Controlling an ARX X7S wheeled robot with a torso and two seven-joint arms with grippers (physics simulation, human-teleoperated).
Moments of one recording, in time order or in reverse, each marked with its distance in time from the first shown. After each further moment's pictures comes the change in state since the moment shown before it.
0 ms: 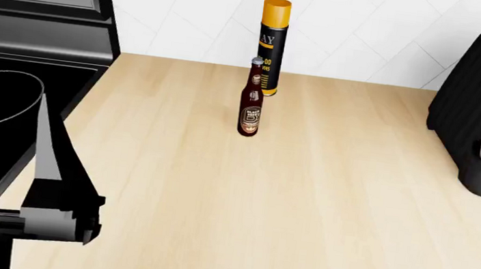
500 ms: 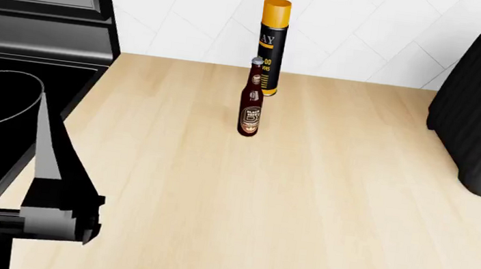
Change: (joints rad) left arm -0.002 -0.011 0.004 0.002 -0.004 -0.005 -0.011; right arm 0.547 -0.011 -0.173 -0.002 -0.366 0.426 -0.281
